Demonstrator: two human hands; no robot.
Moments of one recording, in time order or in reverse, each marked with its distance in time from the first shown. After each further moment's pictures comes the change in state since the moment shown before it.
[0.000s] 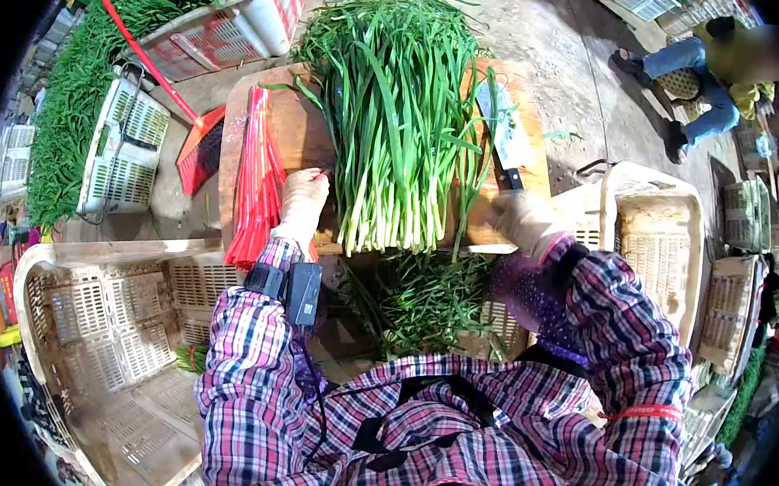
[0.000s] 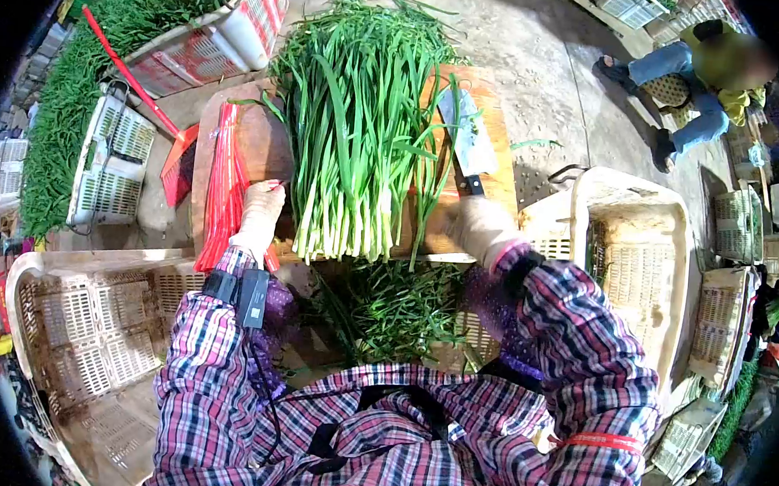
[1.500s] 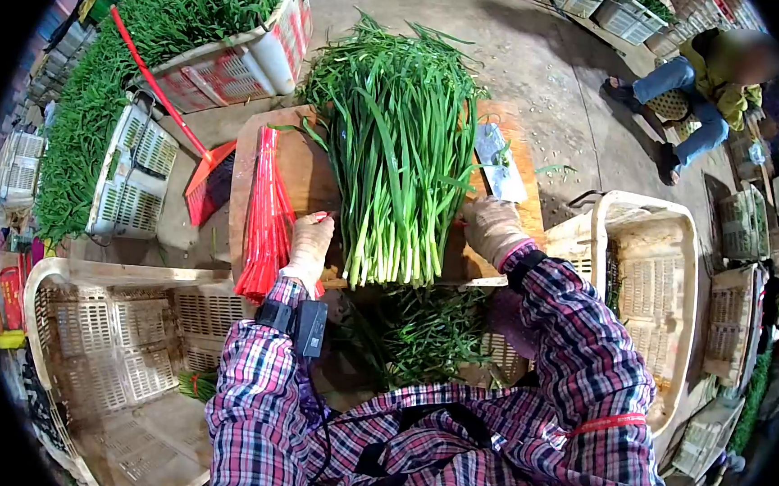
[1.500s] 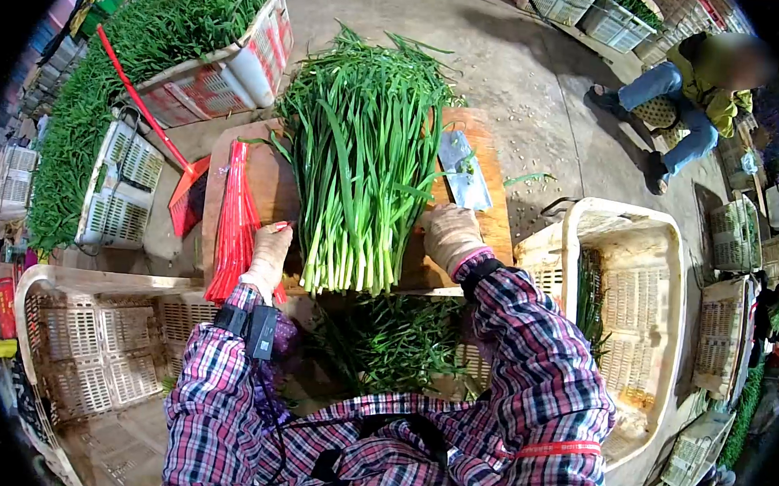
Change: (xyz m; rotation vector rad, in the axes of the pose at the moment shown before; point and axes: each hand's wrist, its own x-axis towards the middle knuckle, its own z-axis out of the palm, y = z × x) left_hand -0.018 0.009 0.002 -0.396 -0.063 -0.076; right_hand 0.047 -0.030 -0.001 -0.438 0.183 -0.058
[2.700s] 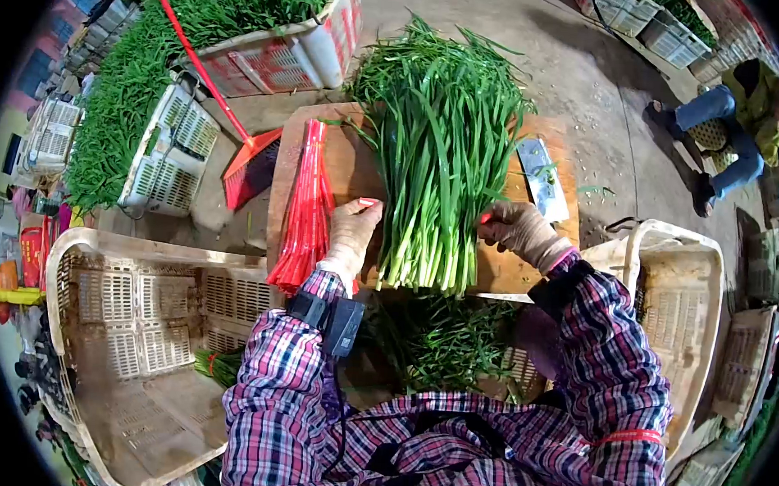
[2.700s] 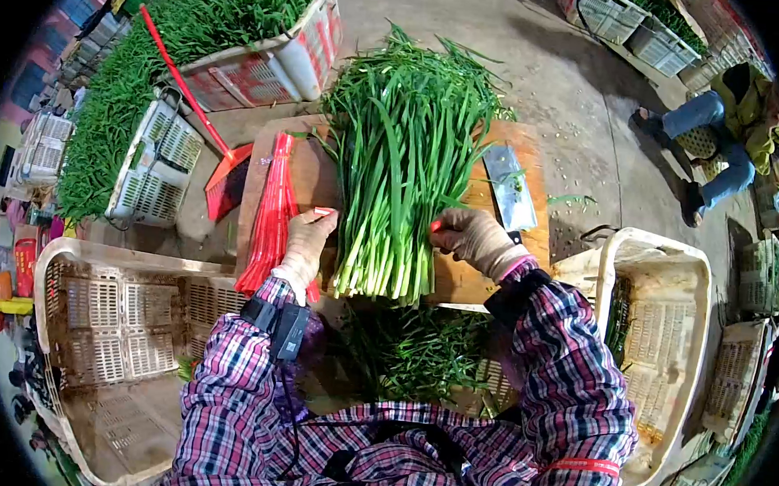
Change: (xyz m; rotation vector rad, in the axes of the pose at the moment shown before) left_hand -0.022 0.043 0.009 -0.137 0.020 0.070; right_hand 0.006 -0.003 -0.020 1.244 -0.203 -0.087
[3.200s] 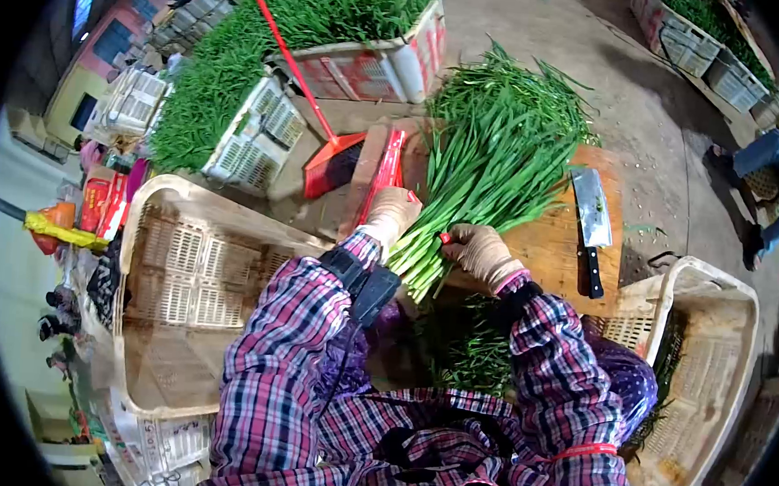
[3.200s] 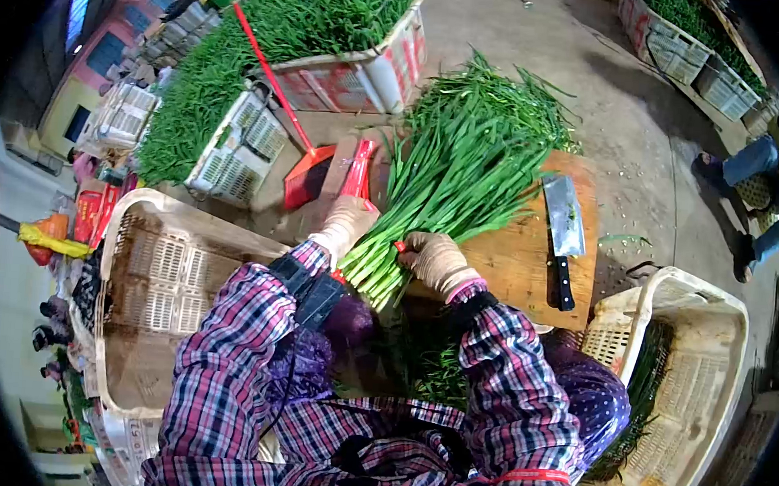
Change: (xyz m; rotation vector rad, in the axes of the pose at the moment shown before) left_hand 0.019 0.043 -0.040 1.127 0.052 0.067; right_hand 0.036 -0.028 0.114 -0.192 -0.088 -0.301
